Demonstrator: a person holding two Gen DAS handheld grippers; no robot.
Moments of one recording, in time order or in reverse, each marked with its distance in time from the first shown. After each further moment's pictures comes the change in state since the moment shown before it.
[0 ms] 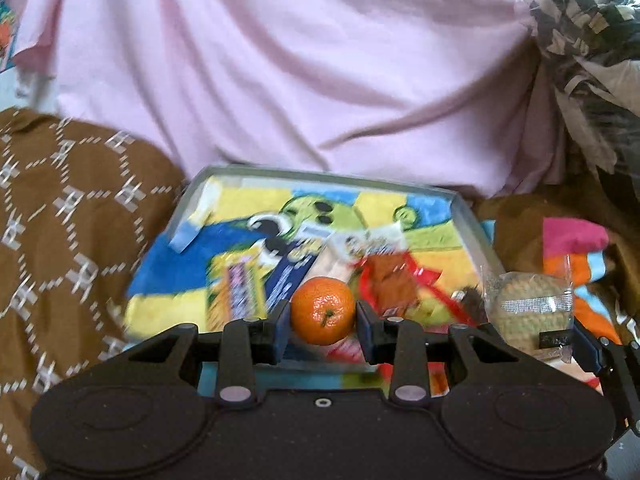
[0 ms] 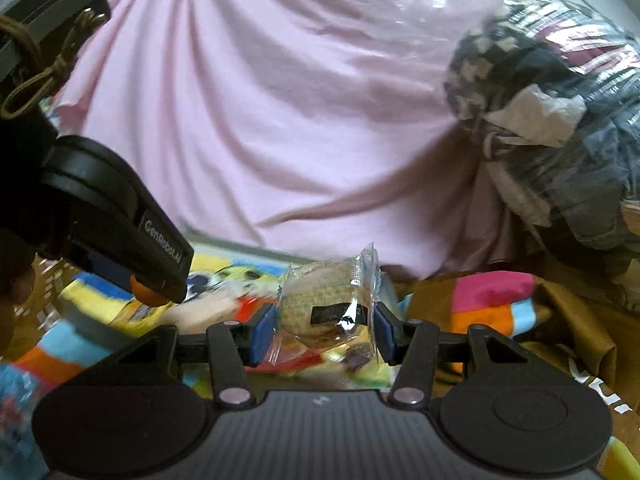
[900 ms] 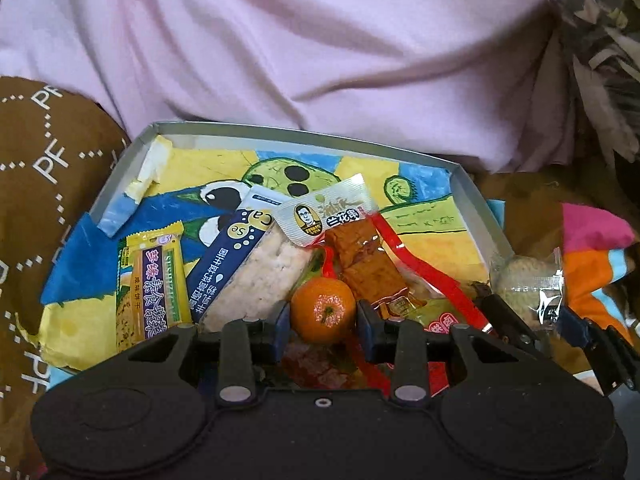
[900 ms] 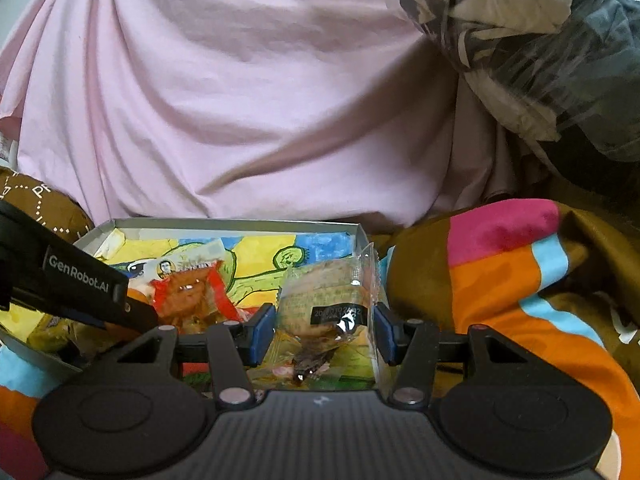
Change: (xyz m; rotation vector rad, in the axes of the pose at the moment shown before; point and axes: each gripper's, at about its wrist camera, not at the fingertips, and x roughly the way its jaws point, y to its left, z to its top) left arm 0.073 0.002 0.000 -0.020 0.111 -0.092; right arm 0.072 -0.036 -0.015 0.140 0.123 -0.002
